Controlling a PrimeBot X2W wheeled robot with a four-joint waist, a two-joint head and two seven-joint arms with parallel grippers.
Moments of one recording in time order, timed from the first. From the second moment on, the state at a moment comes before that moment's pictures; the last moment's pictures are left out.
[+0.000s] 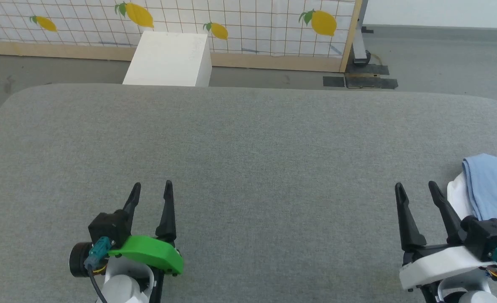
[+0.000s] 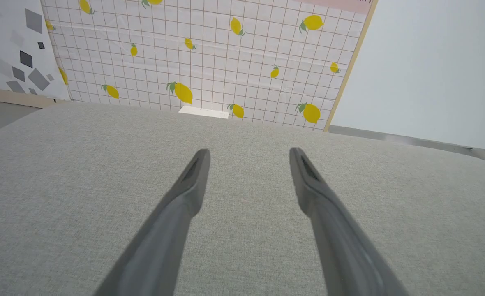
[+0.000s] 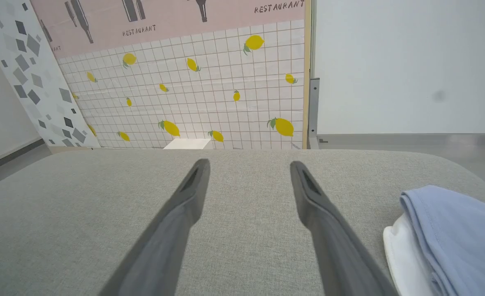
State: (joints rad) left arm -0.13 0.06 -0.07 0.28 -0.22 -0.06 -0.26; right arm 0.04 -0.05 -0.04 -0.02 0.17 0.13 -0.11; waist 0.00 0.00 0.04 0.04
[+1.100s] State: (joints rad) left arm -0.13 0.06 -0.06 0.24 -0.21 -0.06 -0.22; right arm 0.04 -0.05 -0.03 -0.01 0.16 0.13 -0.10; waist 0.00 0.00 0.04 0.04
